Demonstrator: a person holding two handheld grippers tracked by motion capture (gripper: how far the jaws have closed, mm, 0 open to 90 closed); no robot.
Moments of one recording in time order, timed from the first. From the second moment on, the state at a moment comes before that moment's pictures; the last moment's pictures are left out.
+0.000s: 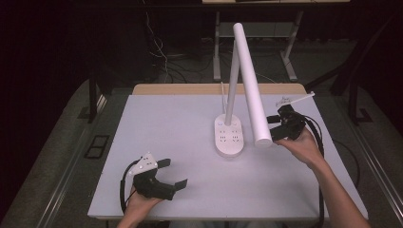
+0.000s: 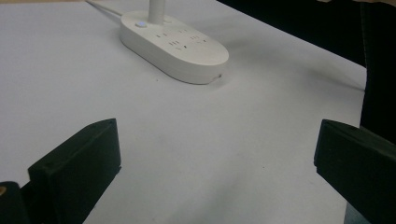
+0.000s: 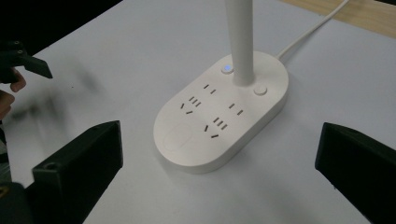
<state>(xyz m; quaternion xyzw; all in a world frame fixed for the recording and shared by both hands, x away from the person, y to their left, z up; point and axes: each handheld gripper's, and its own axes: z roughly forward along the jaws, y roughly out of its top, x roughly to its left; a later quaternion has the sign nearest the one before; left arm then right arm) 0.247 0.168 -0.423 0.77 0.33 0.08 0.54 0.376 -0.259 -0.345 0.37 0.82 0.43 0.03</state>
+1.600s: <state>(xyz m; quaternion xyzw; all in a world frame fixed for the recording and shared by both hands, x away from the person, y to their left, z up) 0.248 0.170 -0.423 0.77 0.33 0.08 0.54 0.453 -0.226 -0.370 0.38 0.82 0.43 0.04</state>
